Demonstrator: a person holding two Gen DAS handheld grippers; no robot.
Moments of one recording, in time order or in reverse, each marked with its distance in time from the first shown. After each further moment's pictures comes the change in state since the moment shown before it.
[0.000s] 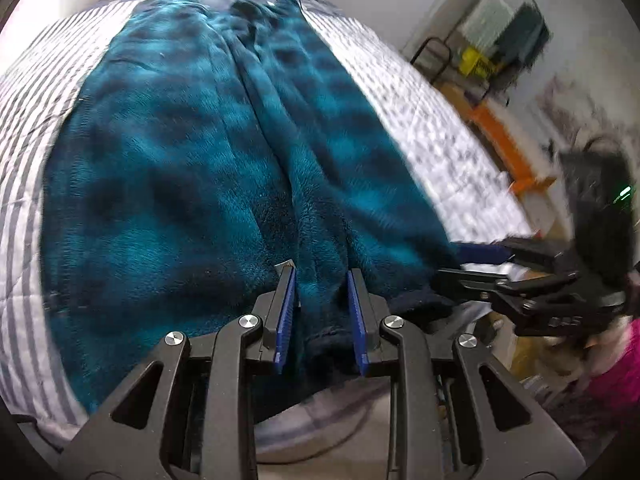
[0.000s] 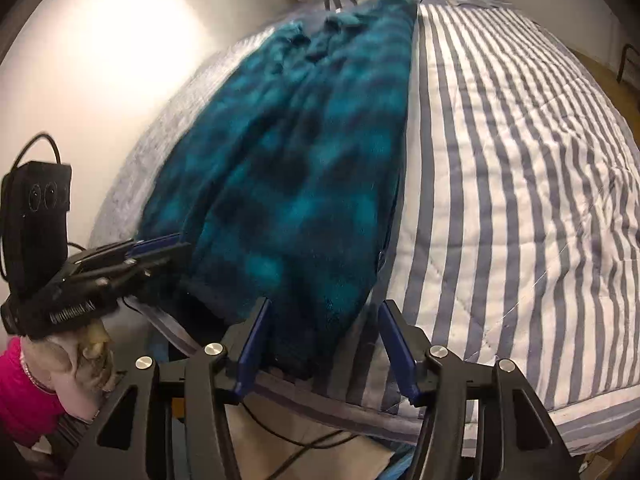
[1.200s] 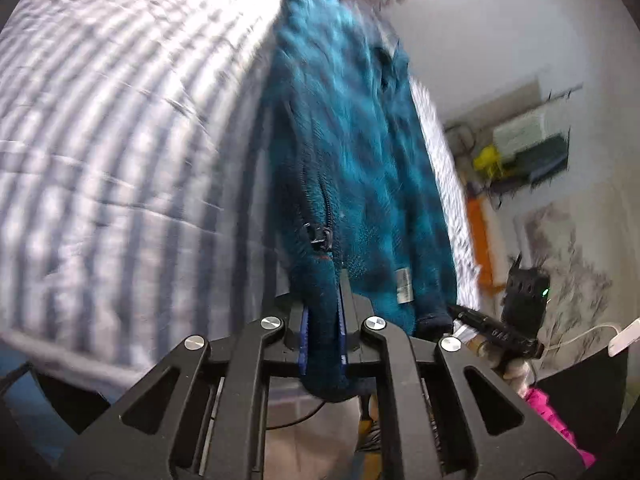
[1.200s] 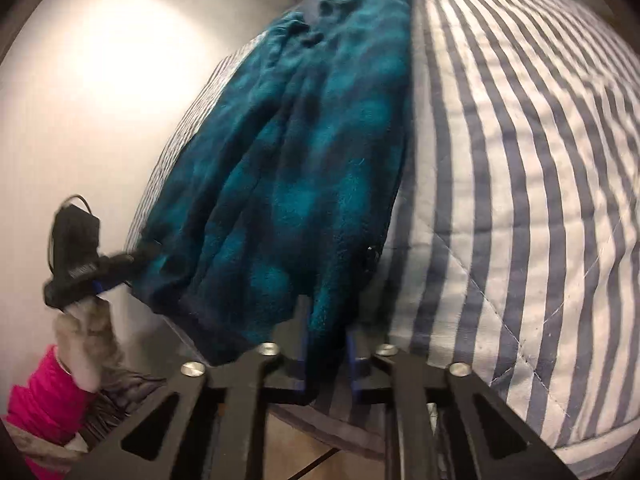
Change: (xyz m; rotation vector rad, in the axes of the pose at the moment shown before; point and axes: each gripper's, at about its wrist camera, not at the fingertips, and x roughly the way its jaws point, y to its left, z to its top) left arm -0.091 0.150 -0.033 -0.491 -0.073 -0.180; right arm 0.021 -0.022 0.004 0.082 0.014 0.198
